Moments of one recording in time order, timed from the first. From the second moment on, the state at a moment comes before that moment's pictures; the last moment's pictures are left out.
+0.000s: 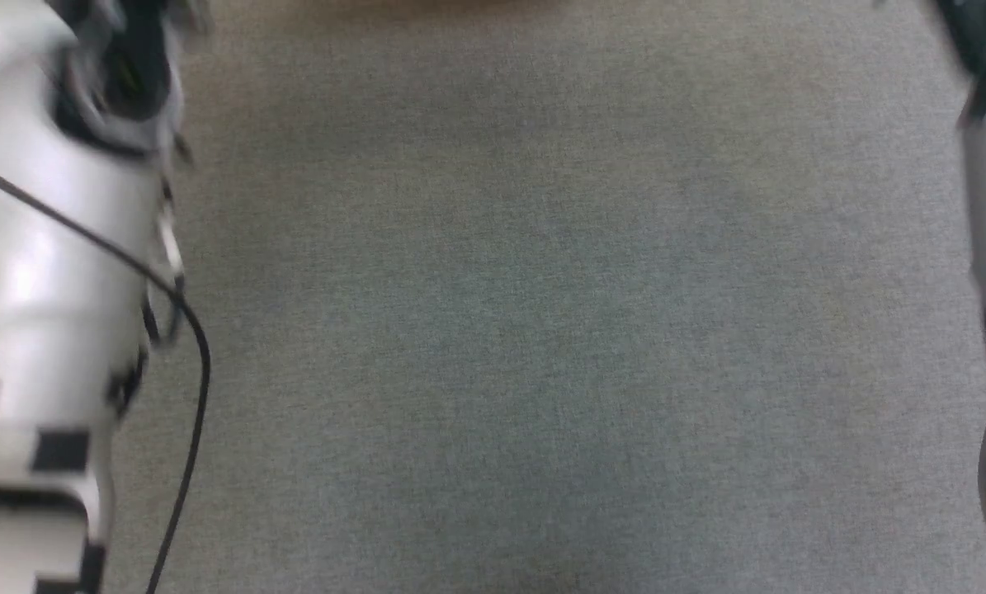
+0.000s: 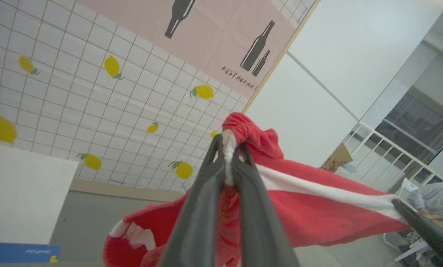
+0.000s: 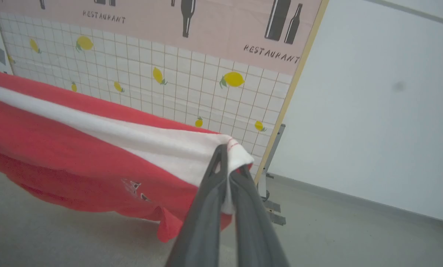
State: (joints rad) left arm -1.11 0.34 -0.35 0.39 -1.03 -0.05 -0.06; right arm -1.12 -0.21 0.14 0.37 0.19 0.13 0.23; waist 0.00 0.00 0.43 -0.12
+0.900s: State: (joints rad) left arm 0.00 0.55 -0.60 -0.05 -1.11 0.13 0.17; right arm 0.13 -0.26 0.03 -0.10 0.41 0.13 0.71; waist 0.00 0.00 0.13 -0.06
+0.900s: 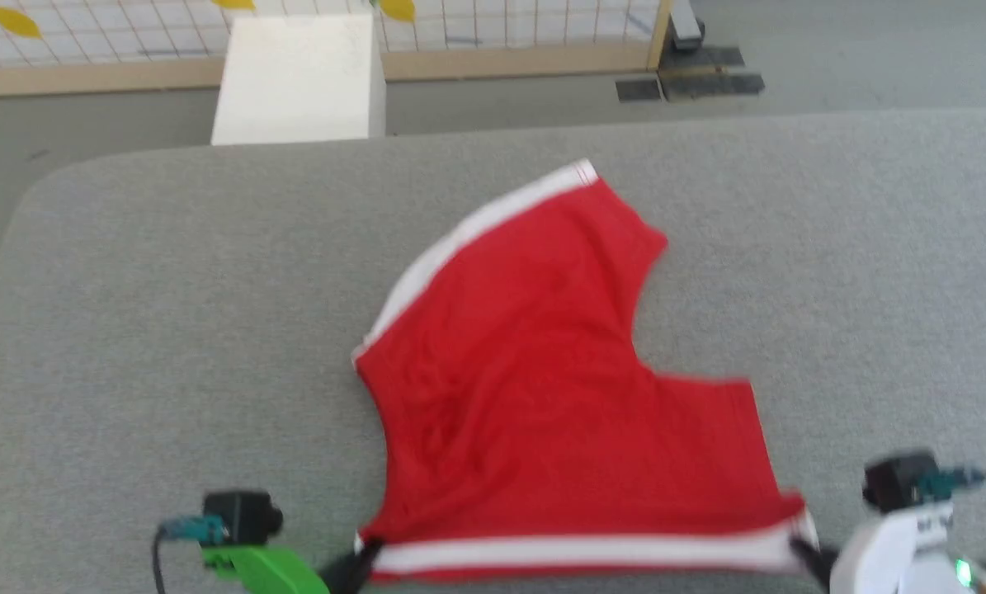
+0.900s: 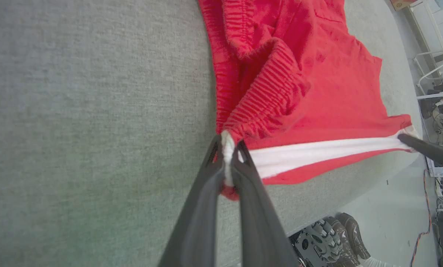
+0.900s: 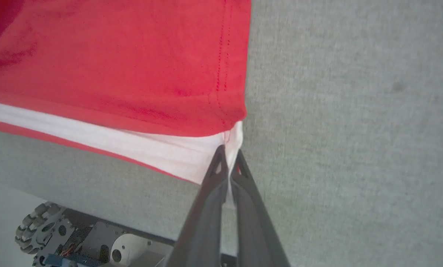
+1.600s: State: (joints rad) left arm -0.14 0.39 -0.64 -0.09 -1.03 0.11 0.07; right arm -0.07 -0.30 0.01 -0.20 0.31 0.13 0.58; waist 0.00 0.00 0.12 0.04
